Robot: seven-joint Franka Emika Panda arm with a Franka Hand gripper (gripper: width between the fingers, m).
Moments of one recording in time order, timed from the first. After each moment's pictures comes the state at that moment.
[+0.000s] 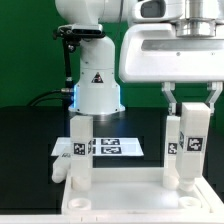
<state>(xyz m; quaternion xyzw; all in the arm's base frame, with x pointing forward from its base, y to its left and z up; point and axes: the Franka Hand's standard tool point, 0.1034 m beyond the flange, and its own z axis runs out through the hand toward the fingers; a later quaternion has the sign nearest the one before) 0.625 0.105 0.157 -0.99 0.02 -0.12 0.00</state>
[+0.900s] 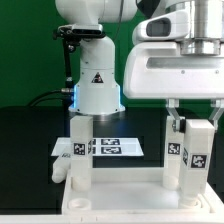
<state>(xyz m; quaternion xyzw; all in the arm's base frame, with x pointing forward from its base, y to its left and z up) 0.629 0.111 0.131 -0.99 0.02 -0.11 0.00</state>
